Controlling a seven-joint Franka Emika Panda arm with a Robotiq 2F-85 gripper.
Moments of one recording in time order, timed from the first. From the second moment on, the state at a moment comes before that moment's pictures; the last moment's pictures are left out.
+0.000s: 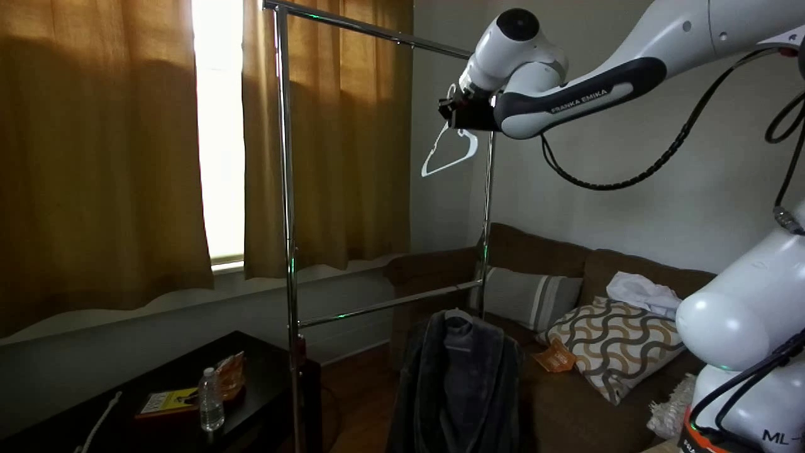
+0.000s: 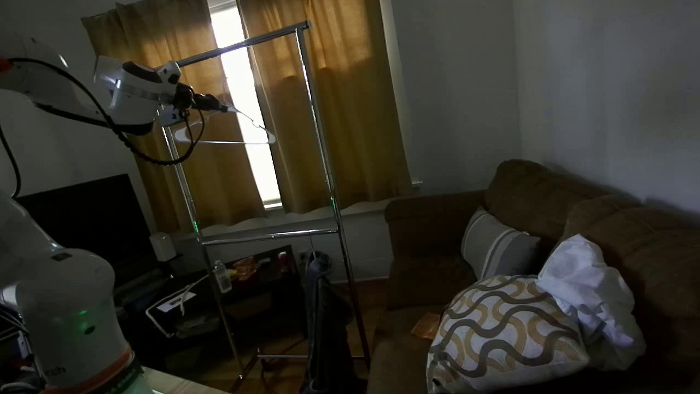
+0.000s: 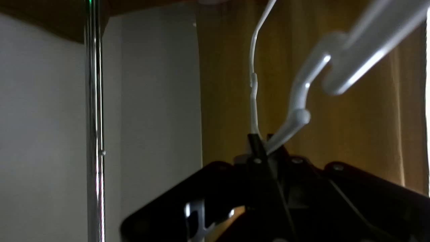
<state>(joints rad) -0.02 -0.40 0.30 -2.06 -0.87 2.66 1.09</state>
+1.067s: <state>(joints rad) 0.02 -0.45 0.26 -2.20 -0.66 2.66 0.99</state>
